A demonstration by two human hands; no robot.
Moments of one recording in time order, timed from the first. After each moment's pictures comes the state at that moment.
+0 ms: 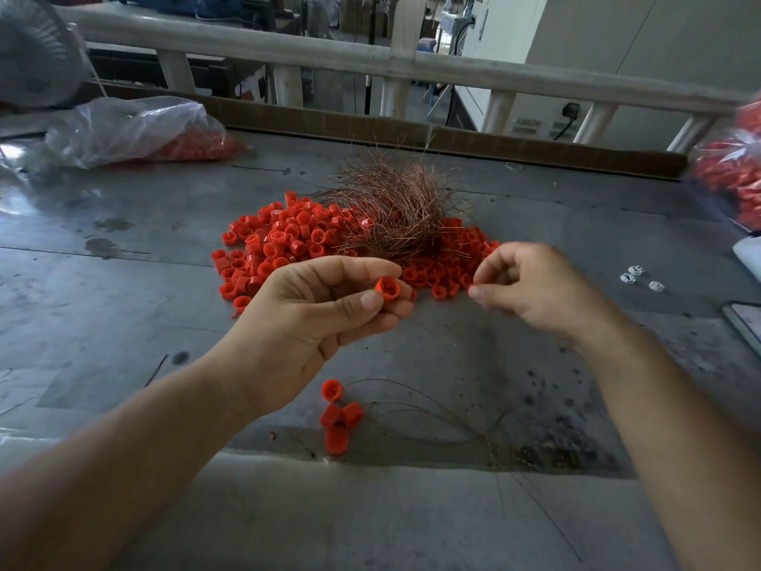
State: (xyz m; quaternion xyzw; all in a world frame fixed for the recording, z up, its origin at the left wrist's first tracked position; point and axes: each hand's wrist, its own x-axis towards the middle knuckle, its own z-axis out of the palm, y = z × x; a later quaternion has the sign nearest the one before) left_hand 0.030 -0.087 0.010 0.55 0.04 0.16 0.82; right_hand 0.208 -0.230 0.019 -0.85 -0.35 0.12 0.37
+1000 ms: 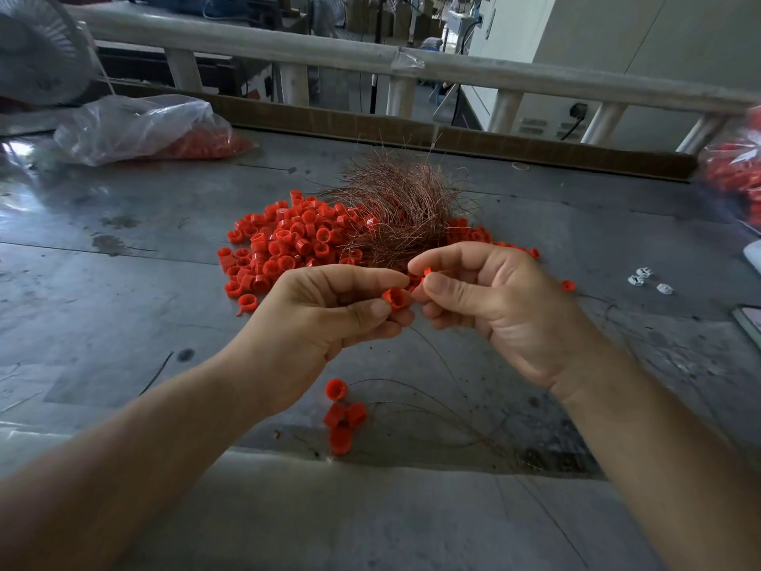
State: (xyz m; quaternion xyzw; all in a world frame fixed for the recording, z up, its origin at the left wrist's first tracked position) left_hand 0.031 -0.089 0.009 0.59 0.07 0.16 0.79; right_hand 0.154 -0.219 0.029 -0.60 -0.38 0.33 0.62
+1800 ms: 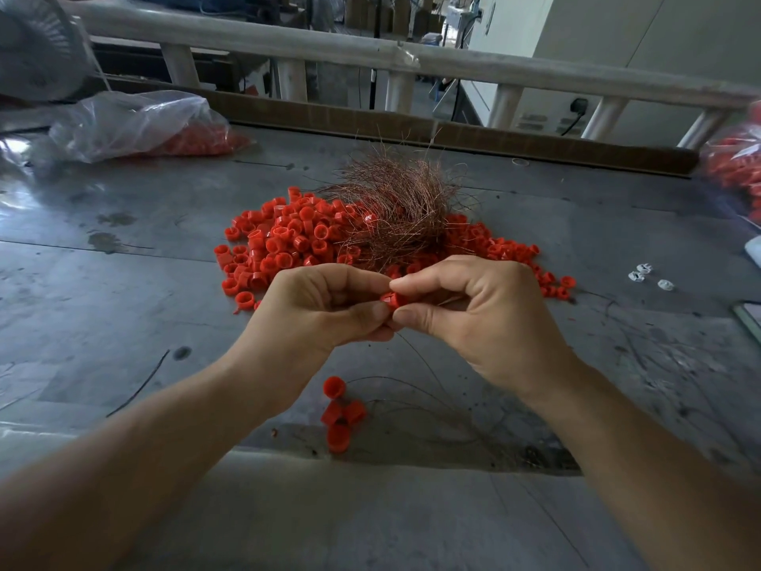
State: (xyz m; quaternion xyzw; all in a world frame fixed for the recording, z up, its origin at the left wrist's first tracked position) left_hand 0.032 -0.095 0.009 0.64 0.12 0.20 0.73; right_hand 0.140 -0.215 0.020 -0.71 -0.52 0.03 0.48
